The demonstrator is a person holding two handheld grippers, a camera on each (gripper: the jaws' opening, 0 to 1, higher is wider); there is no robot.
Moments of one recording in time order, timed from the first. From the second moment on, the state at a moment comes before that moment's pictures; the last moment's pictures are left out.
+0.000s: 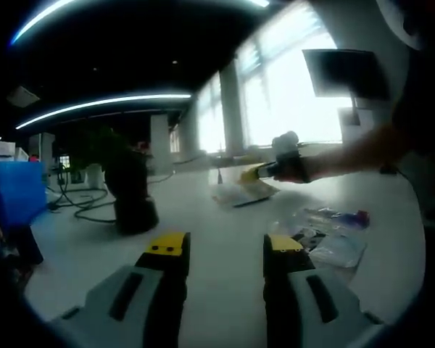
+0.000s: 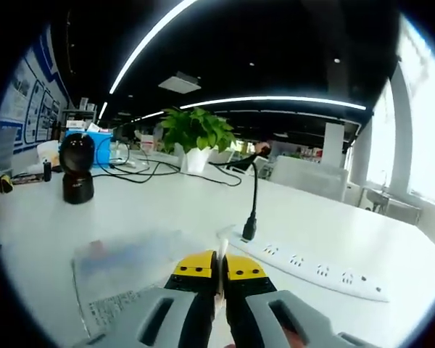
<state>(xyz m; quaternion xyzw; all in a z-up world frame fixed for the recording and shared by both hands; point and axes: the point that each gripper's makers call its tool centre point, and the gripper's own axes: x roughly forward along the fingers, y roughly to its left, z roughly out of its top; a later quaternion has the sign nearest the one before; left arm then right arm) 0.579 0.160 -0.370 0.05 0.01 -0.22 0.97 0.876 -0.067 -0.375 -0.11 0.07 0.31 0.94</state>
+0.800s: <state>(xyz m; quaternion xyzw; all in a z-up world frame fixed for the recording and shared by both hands) 0.578 0.157 -0.369 0.05 0.01 -0.22 0.97 0.881 -0.099 -0.358 -0.06 0.06 0.24 0.97</state>
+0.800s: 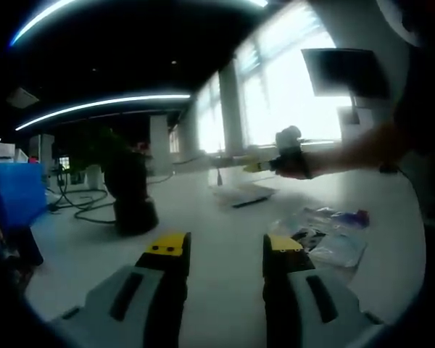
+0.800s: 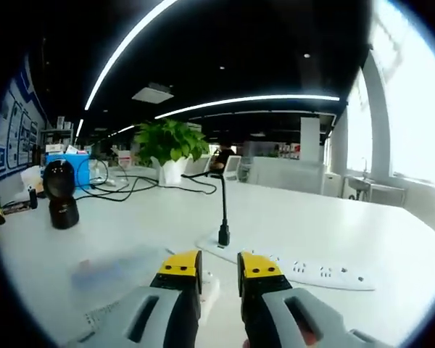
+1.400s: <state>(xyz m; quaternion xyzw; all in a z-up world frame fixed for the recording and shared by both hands) 0.576 0.159 -0.366 0.05 0.00 -0.22 0.97 0.834 -0.041 -0.366 -0.09 0.08 0.32 0.94</state>
